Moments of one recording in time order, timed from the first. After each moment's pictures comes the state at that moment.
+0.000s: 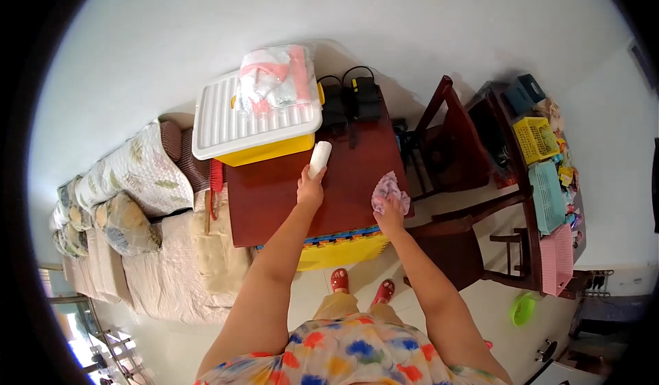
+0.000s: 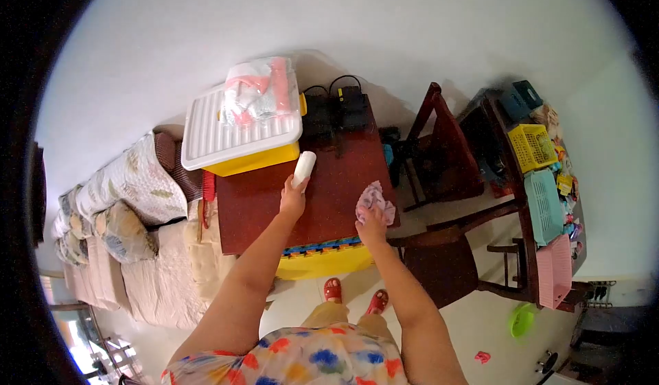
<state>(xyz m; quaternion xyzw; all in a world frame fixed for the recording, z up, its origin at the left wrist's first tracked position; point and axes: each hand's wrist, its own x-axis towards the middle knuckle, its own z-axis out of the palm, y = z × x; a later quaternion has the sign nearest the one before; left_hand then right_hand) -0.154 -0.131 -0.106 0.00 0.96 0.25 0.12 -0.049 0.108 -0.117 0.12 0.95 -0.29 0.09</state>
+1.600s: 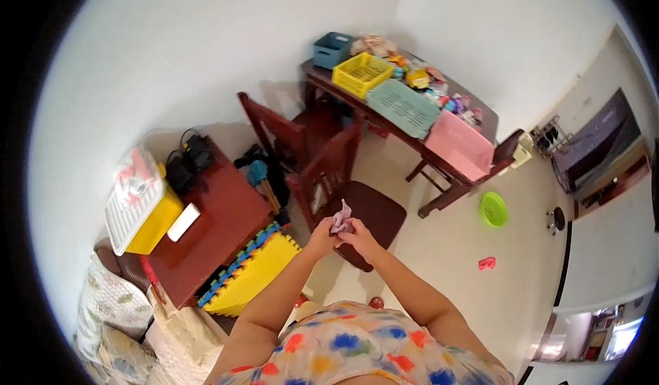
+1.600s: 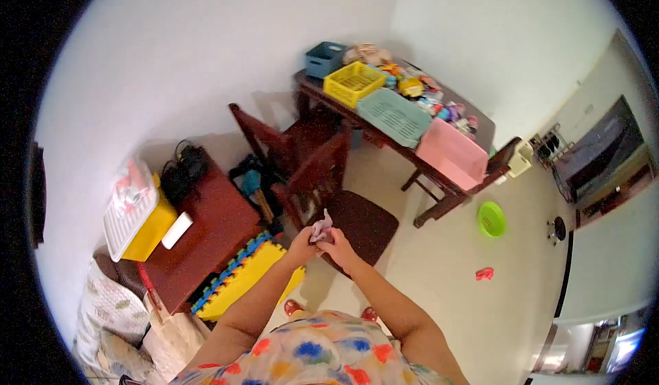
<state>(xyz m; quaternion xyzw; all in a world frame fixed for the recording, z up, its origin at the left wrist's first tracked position) 0.153 0.192 -0.006 0.33 0.65 0.54 0.42 0.270 0.302 -0.001 0.26 0.66 -0.70 -0.08</state>
